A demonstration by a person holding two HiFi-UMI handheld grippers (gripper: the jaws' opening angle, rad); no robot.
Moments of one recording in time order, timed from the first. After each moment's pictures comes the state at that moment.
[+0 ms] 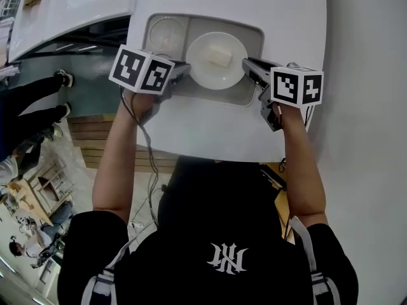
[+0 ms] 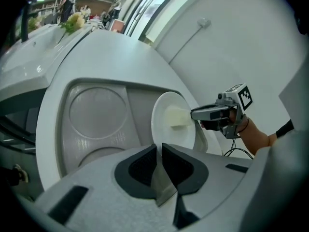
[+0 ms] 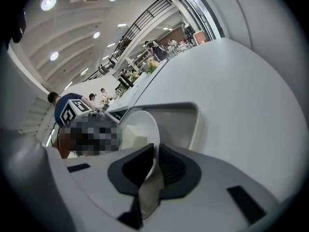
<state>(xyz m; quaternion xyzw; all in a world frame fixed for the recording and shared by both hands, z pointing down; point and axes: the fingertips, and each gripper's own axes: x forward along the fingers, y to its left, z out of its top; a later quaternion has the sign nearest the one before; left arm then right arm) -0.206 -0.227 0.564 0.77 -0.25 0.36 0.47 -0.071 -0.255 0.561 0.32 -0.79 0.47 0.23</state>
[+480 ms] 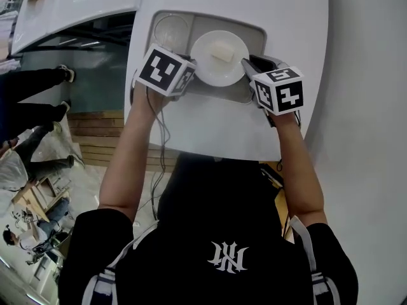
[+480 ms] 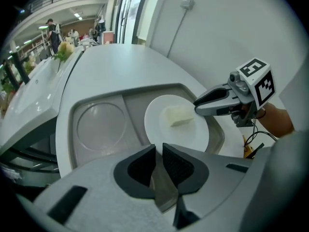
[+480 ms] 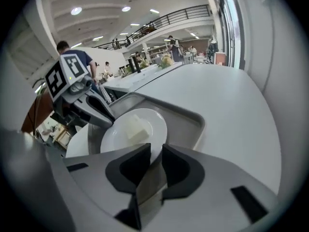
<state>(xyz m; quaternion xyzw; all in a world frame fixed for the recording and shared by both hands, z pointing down) -0.179 -0.214 0.572 0.76 -0.30 0.46 0.34 -0.048 -0.236 0.574 0.34 -0.82 0.29 0.34</state>
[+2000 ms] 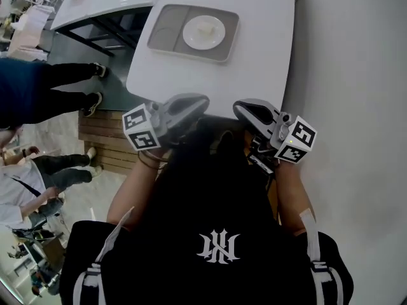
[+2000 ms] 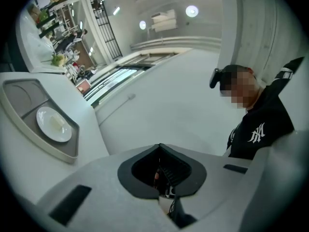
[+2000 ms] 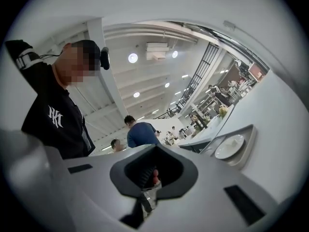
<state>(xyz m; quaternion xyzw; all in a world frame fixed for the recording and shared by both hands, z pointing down) -0.057 0.056 0.341 0.92 -0.19 -0.16 0.31 0.007 0.057 0.344 0.09 -0.94 0.28 -0.14</state>
